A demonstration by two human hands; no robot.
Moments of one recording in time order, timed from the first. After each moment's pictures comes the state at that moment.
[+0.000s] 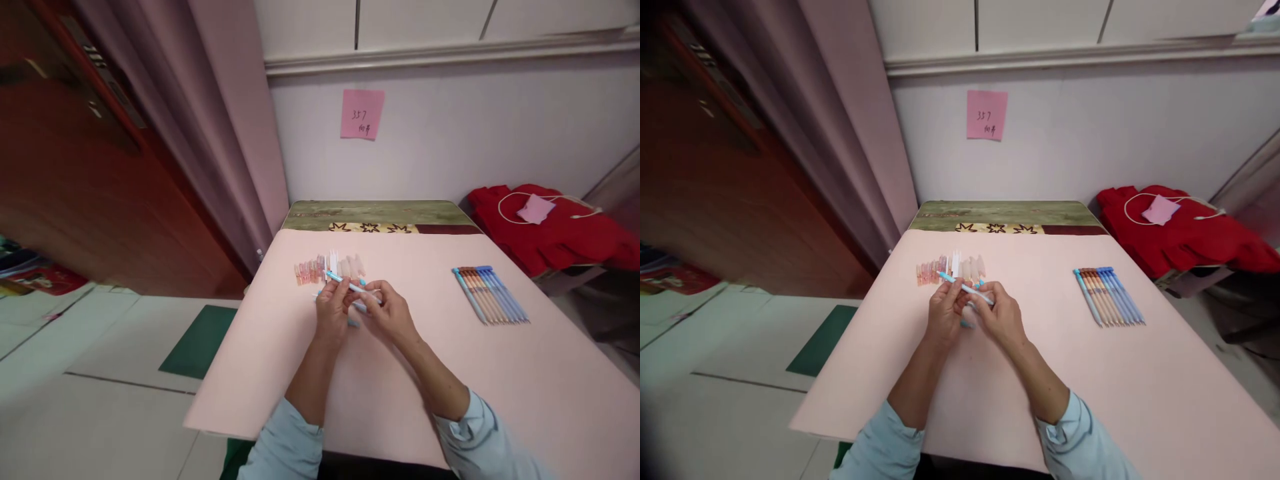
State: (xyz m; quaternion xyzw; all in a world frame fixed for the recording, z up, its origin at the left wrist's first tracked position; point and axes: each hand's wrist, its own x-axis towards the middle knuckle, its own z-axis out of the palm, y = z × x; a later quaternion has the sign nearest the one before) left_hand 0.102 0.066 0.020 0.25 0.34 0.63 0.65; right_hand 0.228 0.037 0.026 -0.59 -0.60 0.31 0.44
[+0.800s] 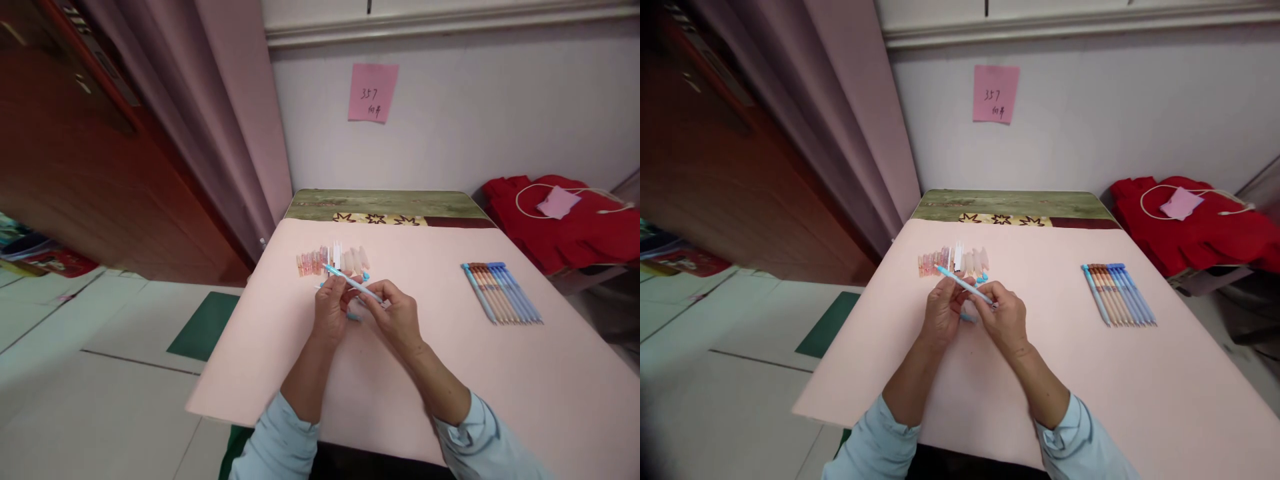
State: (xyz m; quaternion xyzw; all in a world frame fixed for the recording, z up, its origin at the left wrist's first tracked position) left_hand 0.095 0.061 0.014 0.24 0.34 0.63 0.66; right_hand 0.224 0.031 0.026 -0.59 -0.63 0.22 0.45
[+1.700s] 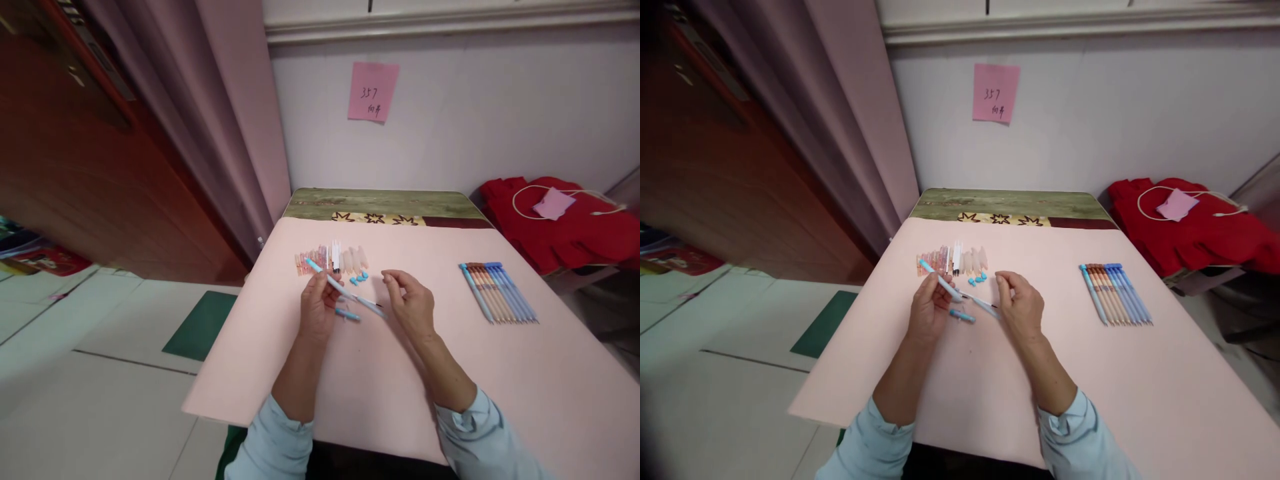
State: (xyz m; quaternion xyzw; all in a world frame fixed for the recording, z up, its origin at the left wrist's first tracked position) left_hand 0.076 0.065 0.018 0.17 0.35 0.66 0.64; right_hand 0.250 0.046 0.018 -0.65 -0.59 0.14 0.46
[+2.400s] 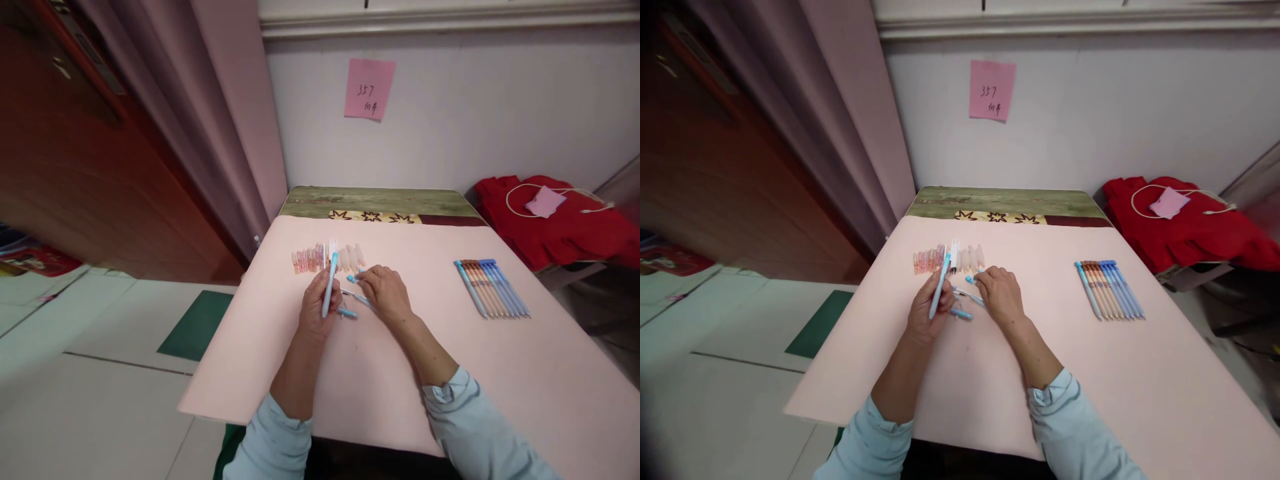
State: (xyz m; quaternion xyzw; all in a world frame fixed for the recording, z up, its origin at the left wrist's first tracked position) left_hand 0.071 0.063 0.020 0.22 0.28 0.60 0.72; right_hand 0.243 0.079 -0.004 -0.58 -0.79 0.01 0.22
